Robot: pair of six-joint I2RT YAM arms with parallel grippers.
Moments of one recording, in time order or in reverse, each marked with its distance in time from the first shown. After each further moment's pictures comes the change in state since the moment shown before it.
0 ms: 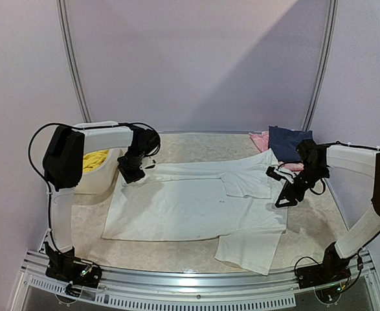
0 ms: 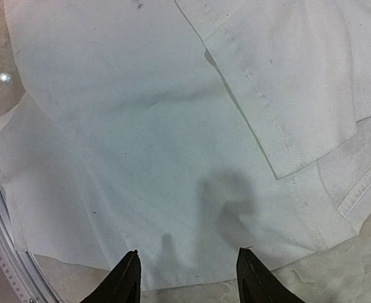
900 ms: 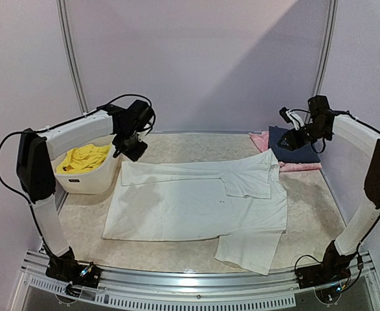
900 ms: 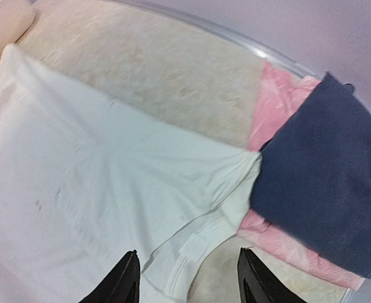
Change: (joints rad) left arm -0.050 -0.286 -0.001 0.151 0.005 -0.317; right arm -0.118 0.160 0.479 0.210 0.061 0.362
